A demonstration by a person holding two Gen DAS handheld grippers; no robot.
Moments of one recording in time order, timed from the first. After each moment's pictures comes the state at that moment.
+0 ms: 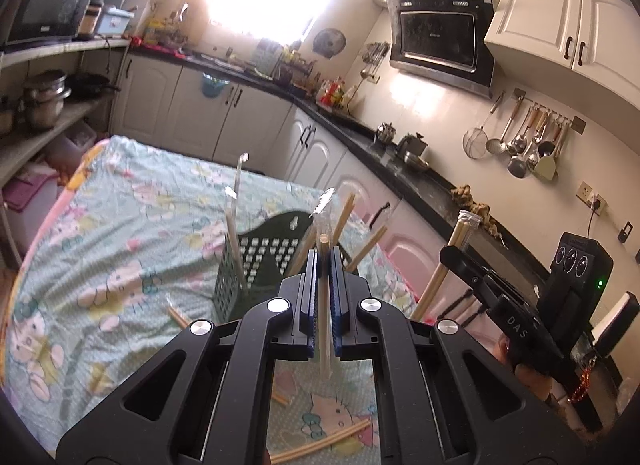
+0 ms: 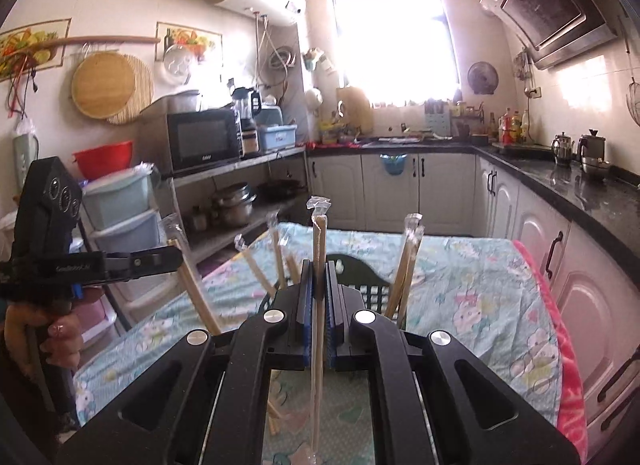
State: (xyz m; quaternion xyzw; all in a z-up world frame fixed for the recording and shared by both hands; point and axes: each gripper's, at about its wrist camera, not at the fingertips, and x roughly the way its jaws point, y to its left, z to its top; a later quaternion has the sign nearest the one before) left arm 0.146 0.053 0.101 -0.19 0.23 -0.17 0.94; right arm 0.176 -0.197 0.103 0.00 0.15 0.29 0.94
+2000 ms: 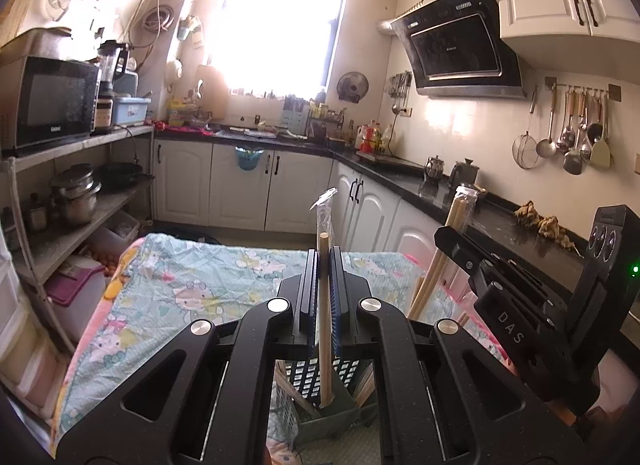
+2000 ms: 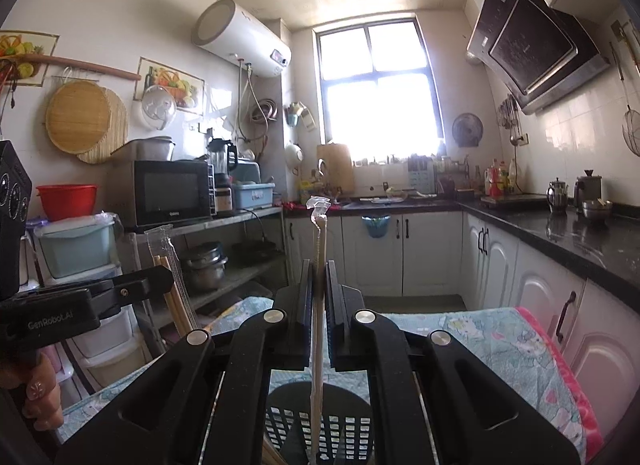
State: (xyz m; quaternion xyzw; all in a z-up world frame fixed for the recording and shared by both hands) left arm 0.226 0.039 0.126 -0.08 0.15 -0.06 0.98; right arm 0.280 -0.145 0.106 0.02 0.05 0.25 0.97
